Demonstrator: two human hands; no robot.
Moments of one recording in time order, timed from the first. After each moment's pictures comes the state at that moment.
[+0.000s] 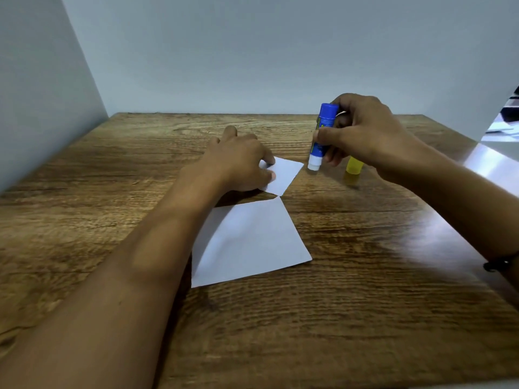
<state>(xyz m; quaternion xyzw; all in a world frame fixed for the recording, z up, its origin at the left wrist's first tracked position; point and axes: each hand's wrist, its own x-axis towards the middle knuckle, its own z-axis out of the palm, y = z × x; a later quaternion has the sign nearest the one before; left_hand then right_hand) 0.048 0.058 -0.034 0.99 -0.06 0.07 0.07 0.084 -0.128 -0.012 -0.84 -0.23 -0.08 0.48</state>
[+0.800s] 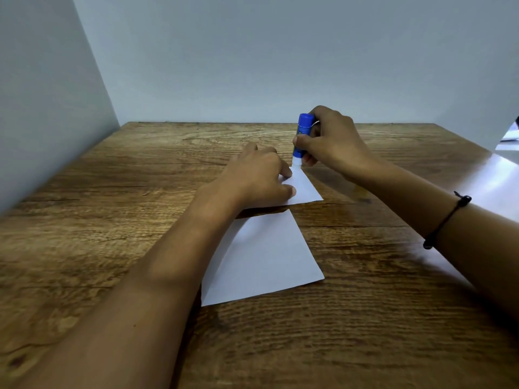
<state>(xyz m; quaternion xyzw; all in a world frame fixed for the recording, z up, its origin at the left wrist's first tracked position) 0.051 0.048 -0.037 0.99 -0.08 0.08 0.11 0.112 -0.081 -0.020 -0.88 -0.23 -0.14 0.39</state>
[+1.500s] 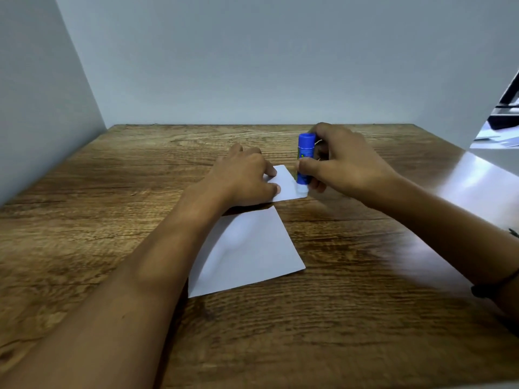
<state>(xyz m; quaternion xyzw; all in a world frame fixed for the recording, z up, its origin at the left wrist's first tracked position) 0.046 0.046 -0.037 0.99 -0.08 0.07 0.10 0.056 -0.116 -0.016 -0.89 -0.26 -0.10 0.37</state>
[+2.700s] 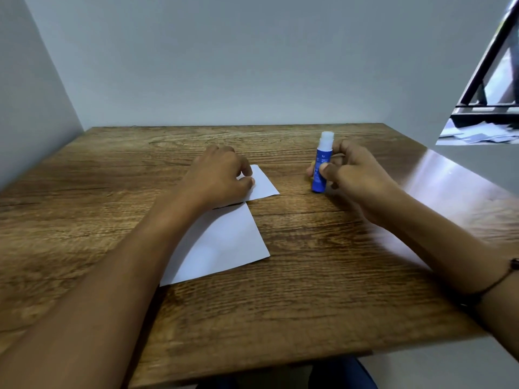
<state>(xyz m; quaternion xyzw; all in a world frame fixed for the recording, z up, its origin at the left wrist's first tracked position) 0.027 0.035 -0.037 0.98 -0.08 0.14 0.13 0.050 -0.173 -0.038 -0.81 -0.11 -0.02 0.58</state>
